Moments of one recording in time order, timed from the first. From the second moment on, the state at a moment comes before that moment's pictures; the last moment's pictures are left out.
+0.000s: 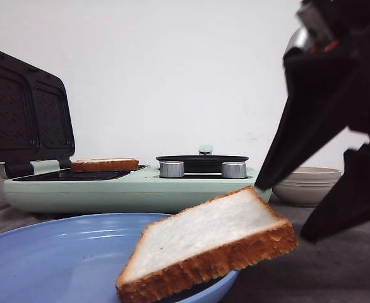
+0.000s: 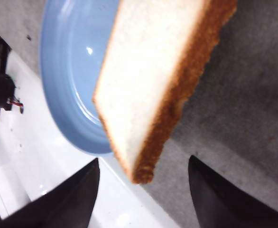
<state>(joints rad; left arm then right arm) -0.16 0.56 0.90 -0.59 -0.16 0.06 0.60 1.19 0.56 -0.43 -0.67 0.44</state>
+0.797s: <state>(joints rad) -0.16 0.56 0.90 -0.59 -0.16 0.06 0.64 1.29 0.56 -0.31 -0.73 0.45</state>
